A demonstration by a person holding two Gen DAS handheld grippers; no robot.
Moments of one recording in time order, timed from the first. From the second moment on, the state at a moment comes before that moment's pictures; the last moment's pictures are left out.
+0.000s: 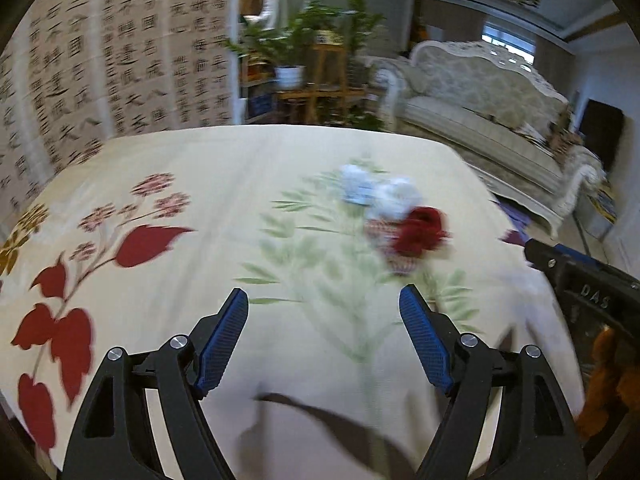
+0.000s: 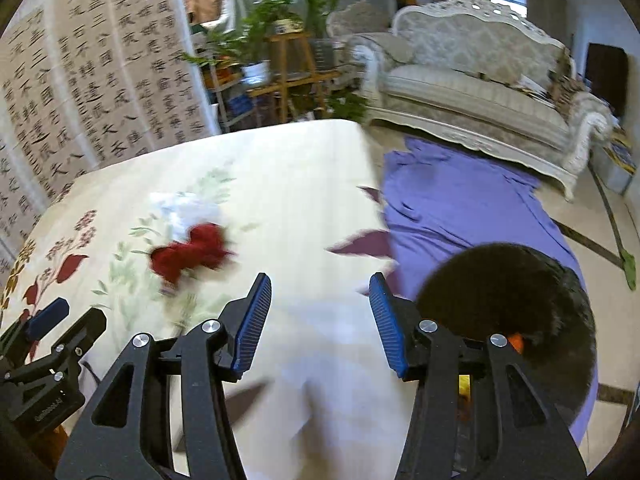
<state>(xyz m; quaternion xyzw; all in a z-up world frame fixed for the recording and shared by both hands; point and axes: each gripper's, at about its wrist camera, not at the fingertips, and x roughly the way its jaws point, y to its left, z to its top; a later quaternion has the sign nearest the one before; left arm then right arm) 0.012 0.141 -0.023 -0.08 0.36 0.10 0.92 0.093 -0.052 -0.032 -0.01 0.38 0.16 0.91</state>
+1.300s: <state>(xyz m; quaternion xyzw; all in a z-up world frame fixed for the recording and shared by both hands) 0.004 0.212 -0.036 -0.13 0.37 0.15 0.91 0.125 0.017 -0.060 -0.05 0.42 0.17 0.89</state>
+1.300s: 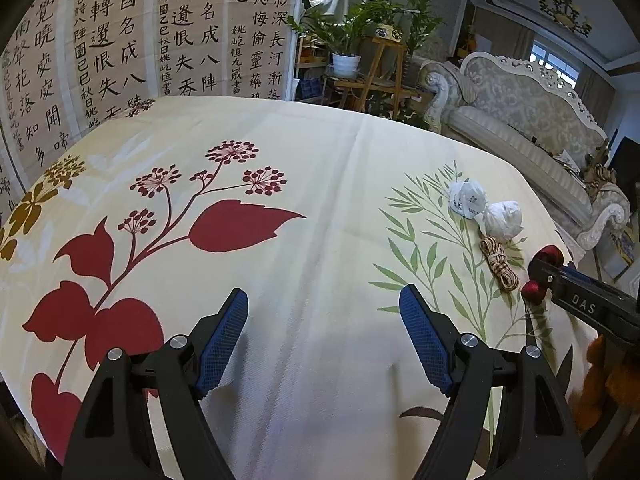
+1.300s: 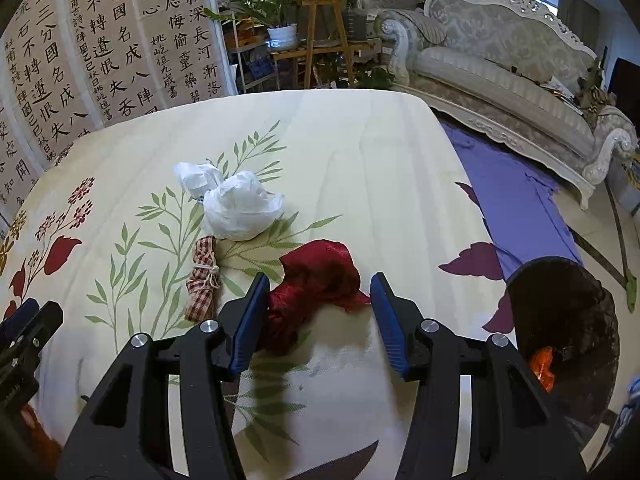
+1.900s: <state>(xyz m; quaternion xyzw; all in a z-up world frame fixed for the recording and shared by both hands) 0.003 0.210 -0.037 -0.14 0.37 0.15 0.91 0.113 0.001 -0.060 -0.04 0.43 0.16 0.89</state>
